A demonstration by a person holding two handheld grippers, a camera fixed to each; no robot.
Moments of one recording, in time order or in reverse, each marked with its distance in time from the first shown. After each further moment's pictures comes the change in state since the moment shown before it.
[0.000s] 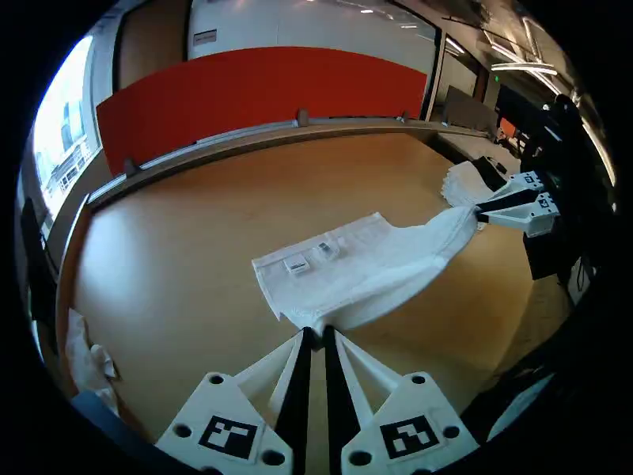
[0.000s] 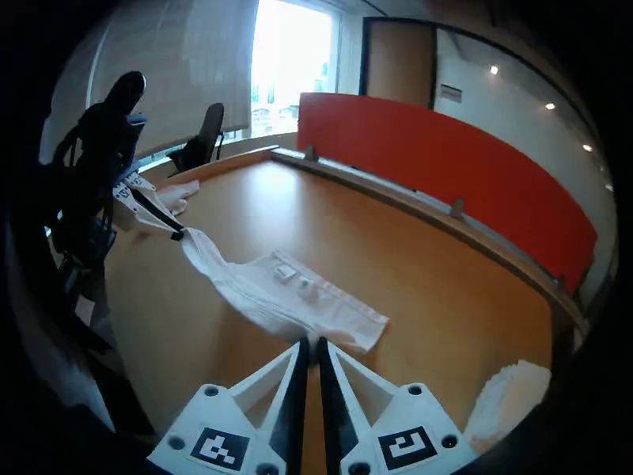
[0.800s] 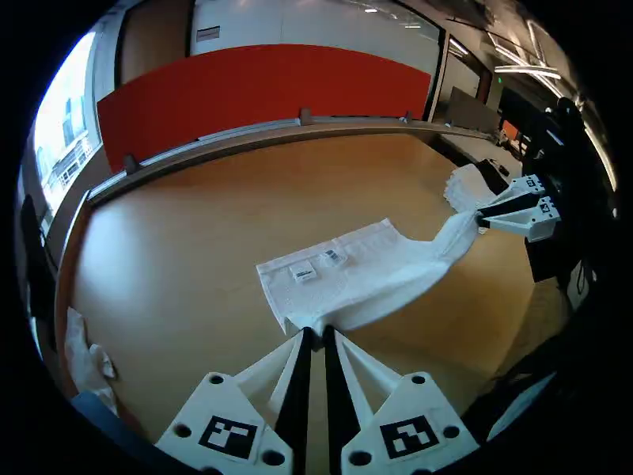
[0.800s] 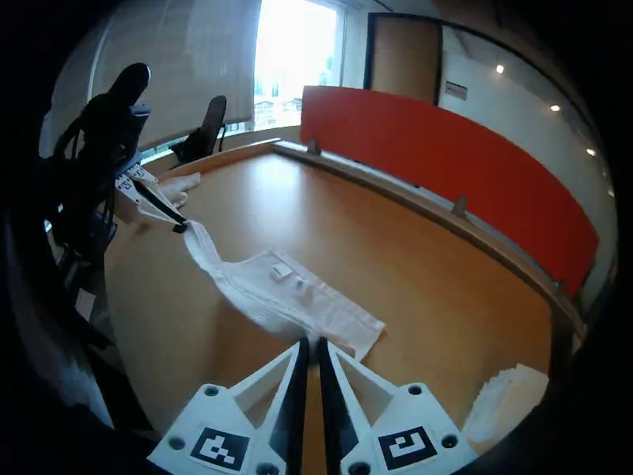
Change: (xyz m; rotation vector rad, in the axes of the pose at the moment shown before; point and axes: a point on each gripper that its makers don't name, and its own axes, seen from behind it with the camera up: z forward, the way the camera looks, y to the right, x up) left arm 0.006 -0.004 0.011 0.004 -0.009 -0.015; right arm -0.005 0.006 0.010 0.010 -0.036 -0.020
